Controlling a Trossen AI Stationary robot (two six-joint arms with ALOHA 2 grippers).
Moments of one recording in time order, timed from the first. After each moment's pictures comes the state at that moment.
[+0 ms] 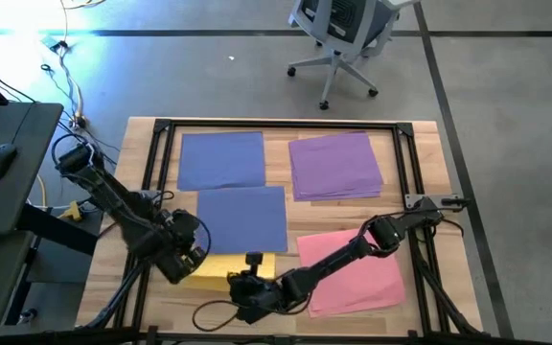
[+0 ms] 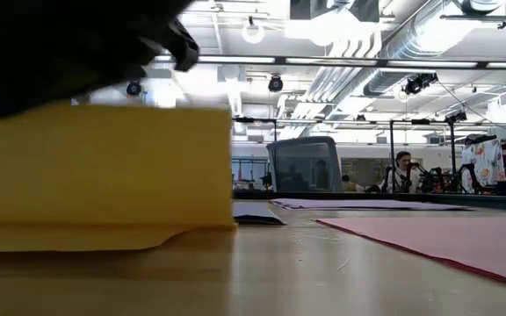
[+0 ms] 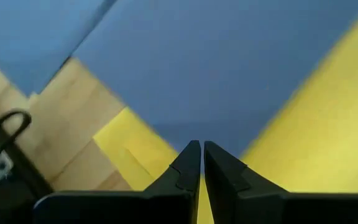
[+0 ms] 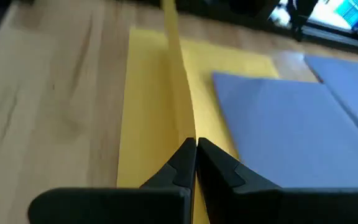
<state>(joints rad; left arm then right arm) -0.76 1.37 0.92 -1.18 -0.43 -1.57 0.50 2.55 2.15 -0.35 0.66 0.19</state>
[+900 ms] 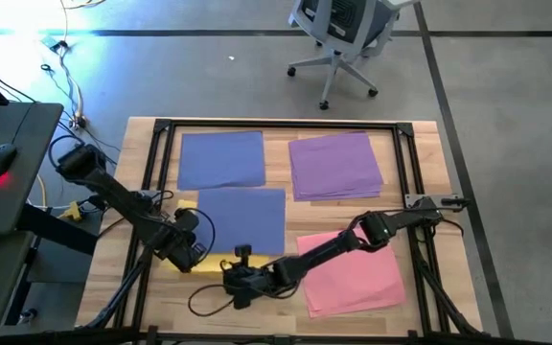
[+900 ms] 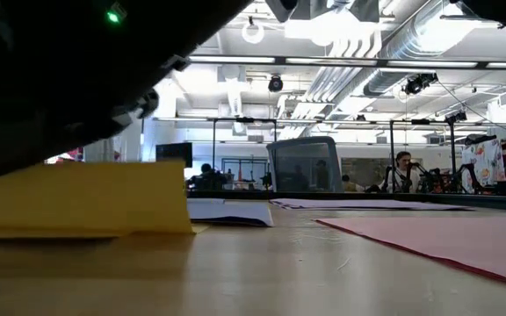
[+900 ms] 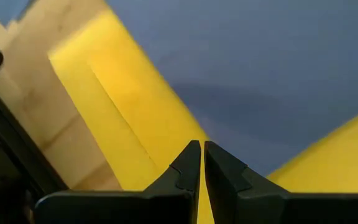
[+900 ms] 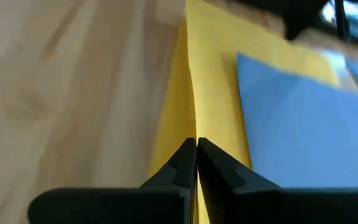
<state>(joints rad) -0.72 1.38 0.73 -1.05 -0.24 -1.63 0.43 2.61 2.15 -0.30 0.50 0.08</state>
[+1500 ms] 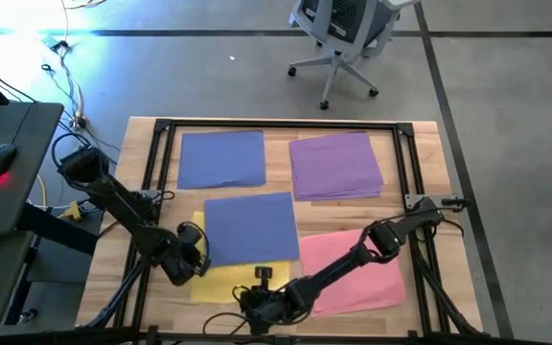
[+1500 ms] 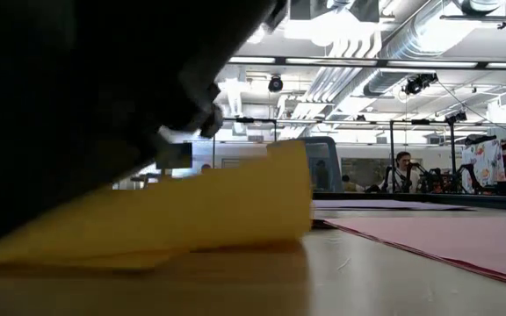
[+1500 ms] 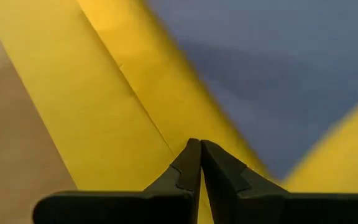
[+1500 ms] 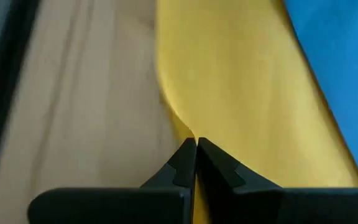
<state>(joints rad) -0.86 1.46 0.56 -0.46 -0.26 -1.89 0.55 2.57 2.15 -0.54 0.44 0.43</state>
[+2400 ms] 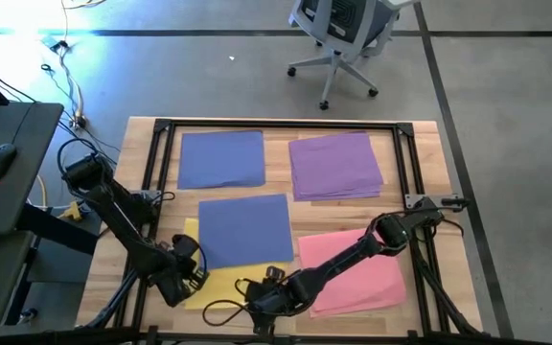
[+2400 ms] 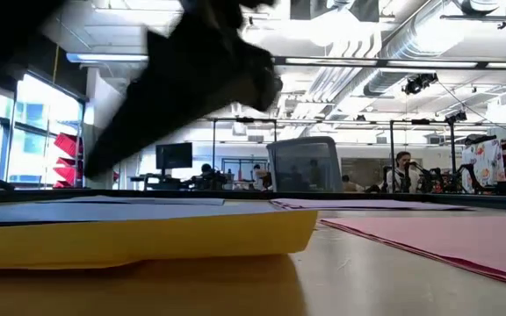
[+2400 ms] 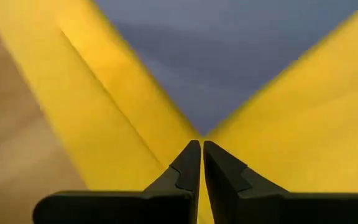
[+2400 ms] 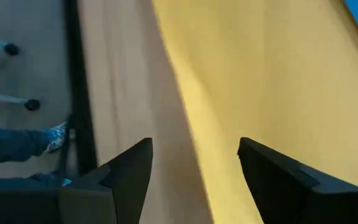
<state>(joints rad) -0.92 1.52 0.88 -0.95 -0.27 -1.94 0.54 2.47 2.15 -0.75 0.15 0.77</state>
